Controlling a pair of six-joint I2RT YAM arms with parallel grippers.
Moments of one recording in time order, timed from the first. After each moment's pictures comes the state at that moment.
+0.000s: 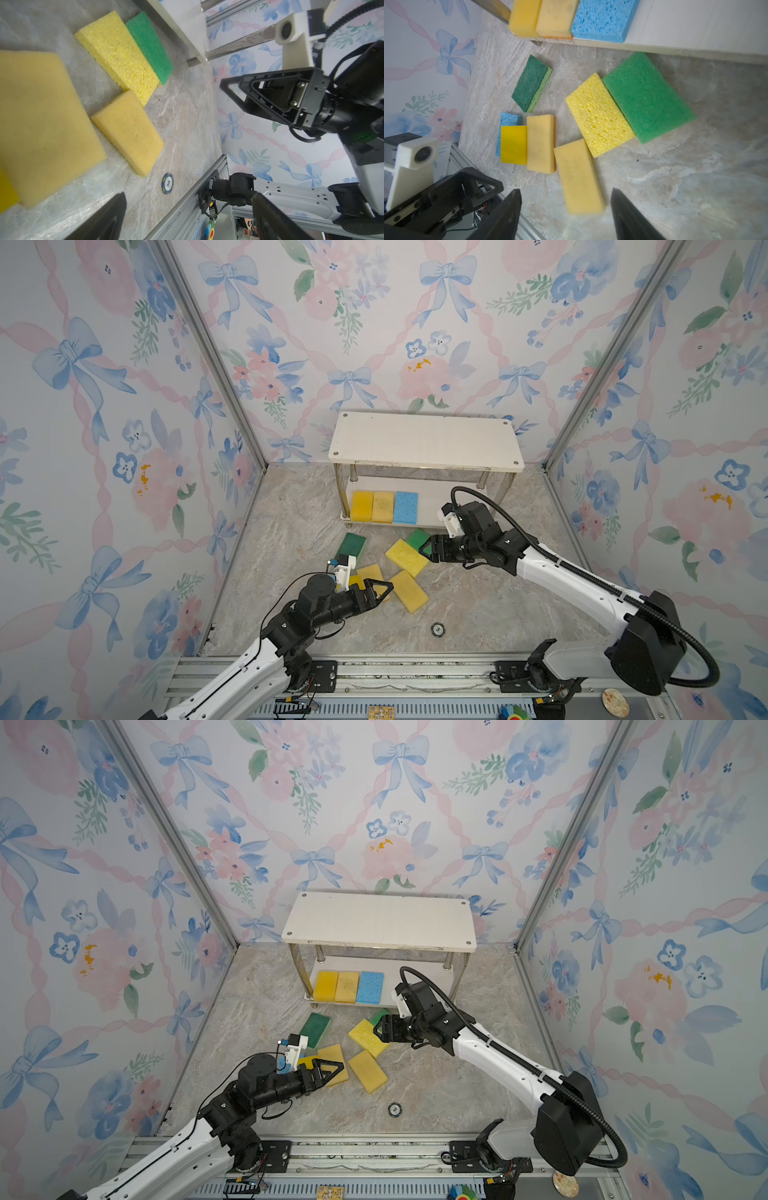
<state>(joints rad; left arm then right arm) -0.72 0.61 0.26 -0.08 0.31 -1.08 0.67 1.32 1.01 -0.53 -0.25 0.58</state>
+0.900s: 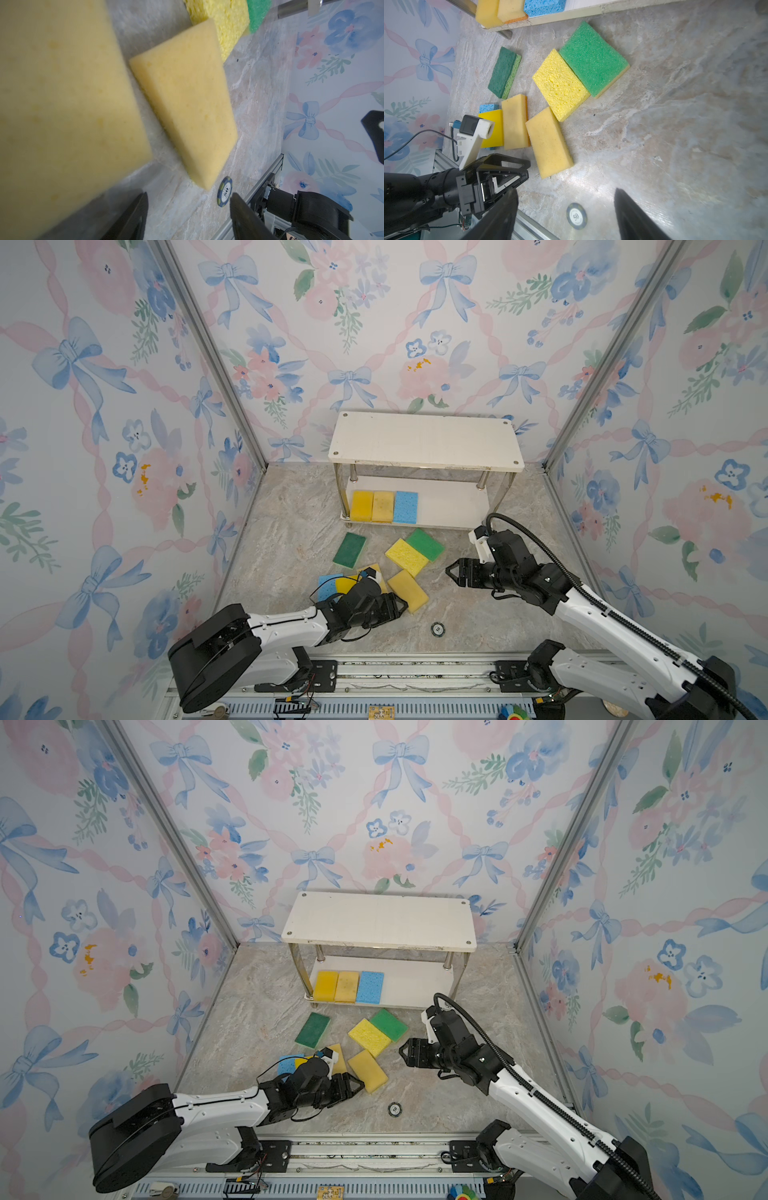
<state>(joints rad) -0.92 1.25 0.29 0.24 0.14 -1.18 0.63 0.97 0.76 -0.61 -0.16 0.64</state>
